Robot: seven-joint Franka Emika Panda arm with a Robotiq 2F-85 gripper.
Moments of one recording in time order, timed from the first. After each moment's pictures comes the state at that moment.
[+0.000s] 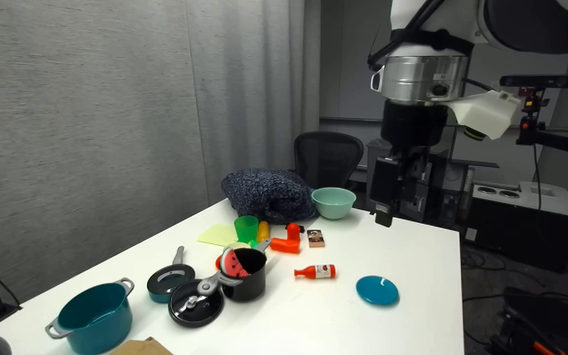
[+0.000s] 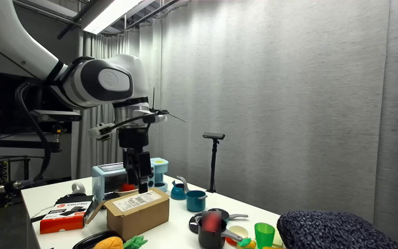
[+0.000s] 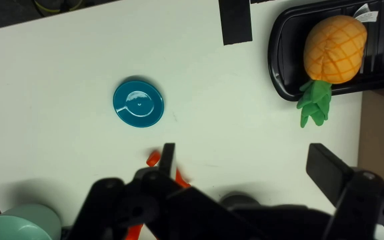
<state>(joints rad) 0.00 -0.40 0.16 -2.49 -0.03 2.15 0.33</state>
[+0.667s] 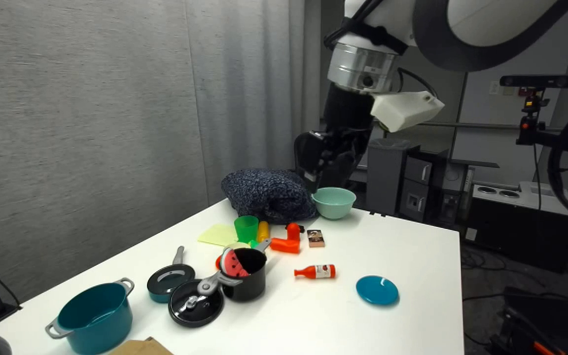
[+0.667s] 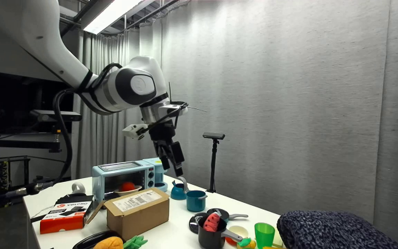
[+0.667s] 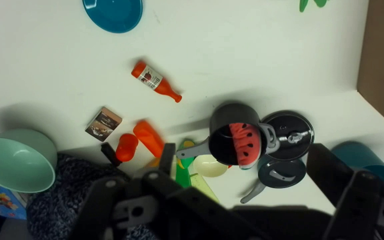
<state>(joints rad) -0.03 -0.20 0.16 -2.31 -0.15 2.39 0.44</state>
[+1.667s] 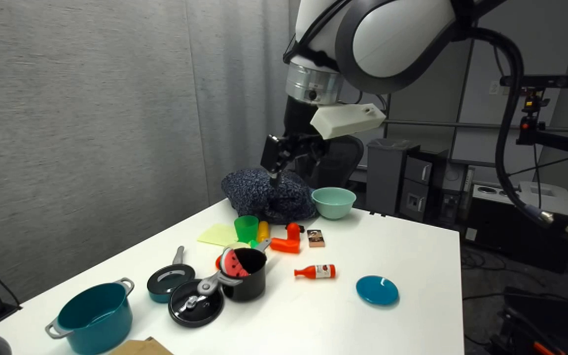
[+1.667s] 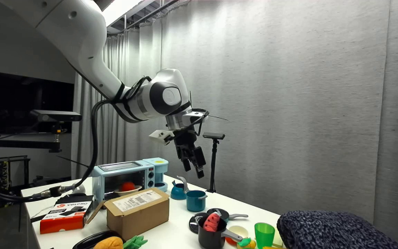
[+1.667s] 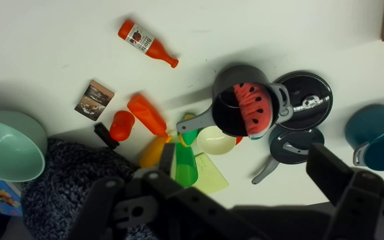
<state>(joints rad) -0.03 0.04 0.11 -2.09 -0.20 2.42 0.50</state>
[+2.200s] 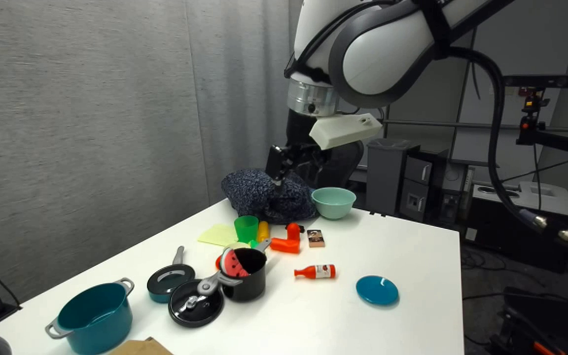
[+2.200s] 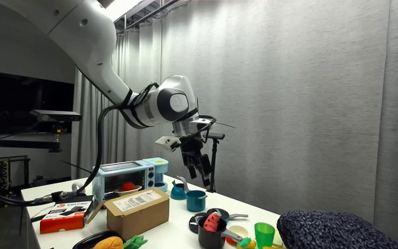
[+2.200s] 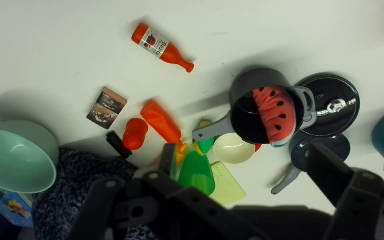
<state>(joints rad) -0.01 0.09 0.06 -2.07 -0.21 2.42 0.50</state>
